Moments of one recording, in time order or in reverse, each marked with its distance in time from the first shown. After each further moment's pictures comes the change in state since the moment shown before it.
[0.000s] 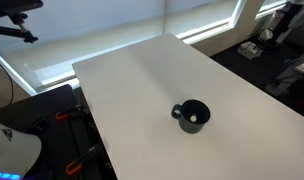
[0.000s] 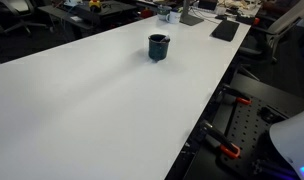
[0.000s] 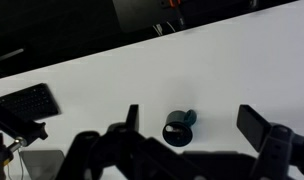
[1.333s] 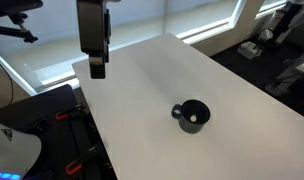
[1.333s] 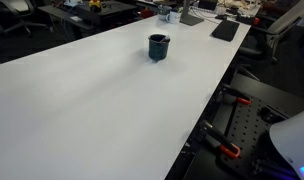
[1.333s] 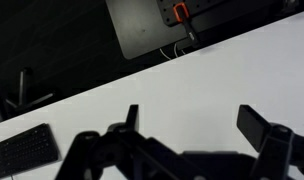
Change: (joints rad) arm 0.010 0.381 0.049 -0.112 -0.083 0.199 0.258
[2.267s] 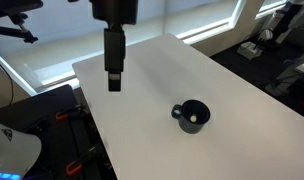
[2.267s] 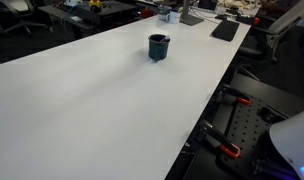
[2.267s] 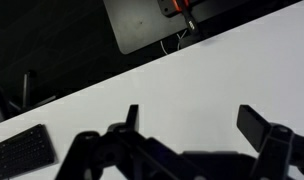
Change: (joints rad) arm -0.003 0.134 -0.003 0.008 -0.035 0.093 0.062
